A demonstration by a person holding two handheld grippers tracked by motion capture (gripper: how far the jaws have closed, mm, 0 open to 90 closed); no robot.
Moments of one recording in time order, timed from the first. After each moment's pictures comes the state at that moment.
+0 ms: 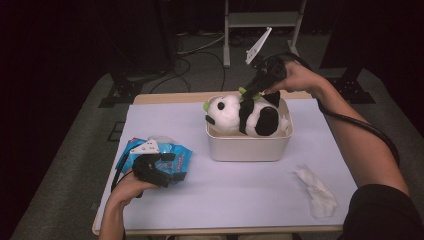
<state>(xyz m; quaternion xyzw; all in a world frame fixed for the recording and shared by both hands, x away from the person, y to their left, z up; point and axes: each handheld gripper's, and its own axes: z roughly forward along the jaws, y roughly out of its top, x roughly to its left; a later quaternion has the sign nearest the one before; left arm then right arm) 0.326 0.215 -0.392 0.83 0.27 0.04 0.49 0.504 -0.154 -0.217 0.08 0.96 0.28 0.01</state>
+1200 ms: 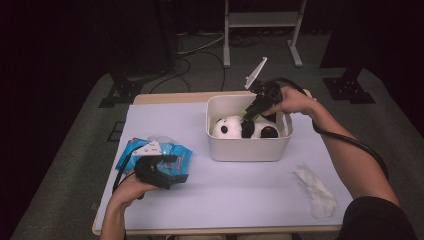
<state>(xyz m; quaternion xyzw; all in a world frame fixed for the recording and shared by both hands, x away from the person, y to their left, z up) 0.322 0.208 -0.393 0.83 0.27 0.03 0.48 0.506 -0.160 -0.294 0.12 0.96 0.26 -0.03</state>
